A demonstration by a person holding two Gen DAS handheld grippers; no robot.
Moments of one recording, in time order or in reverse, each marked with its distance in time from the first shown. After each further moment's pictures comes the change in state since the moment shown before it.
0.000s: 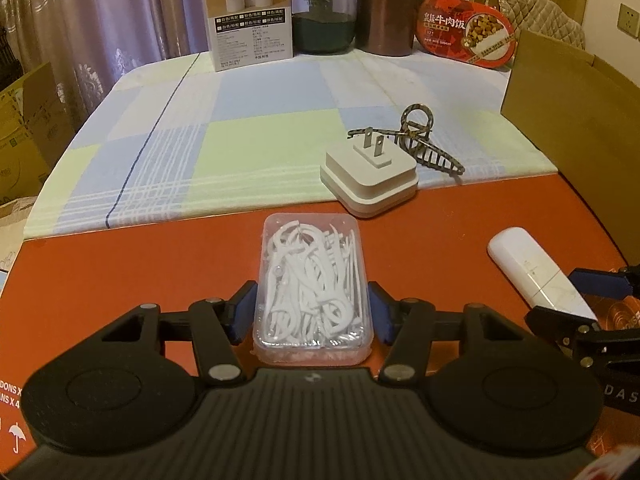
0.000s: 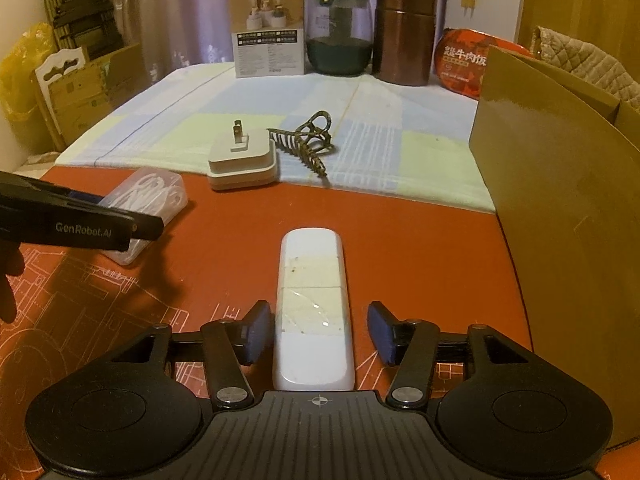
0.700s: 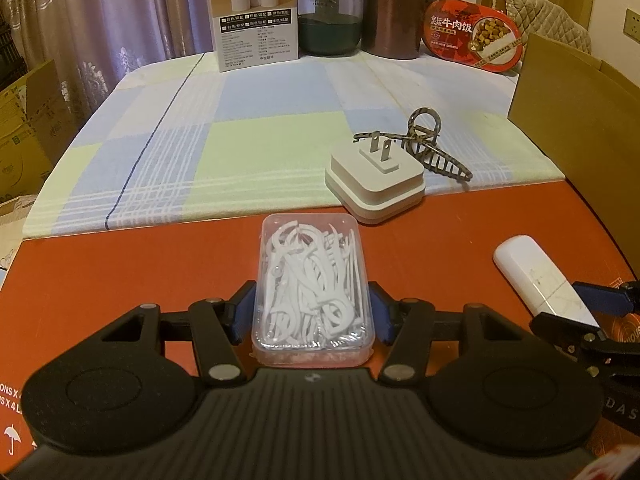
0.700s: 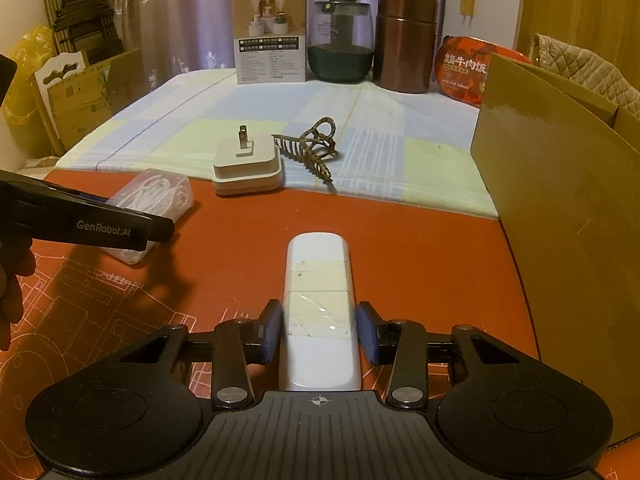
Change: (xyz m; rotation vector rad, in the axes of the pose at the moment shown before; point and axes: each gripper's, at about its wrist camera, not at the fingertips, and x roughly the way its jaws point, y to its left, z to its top) left arm 0.004 0.002 0.001 -0.018 -0.007 0.007; right arm 0.002 0.007 -0.001 -0.002 -0.021 -0.006
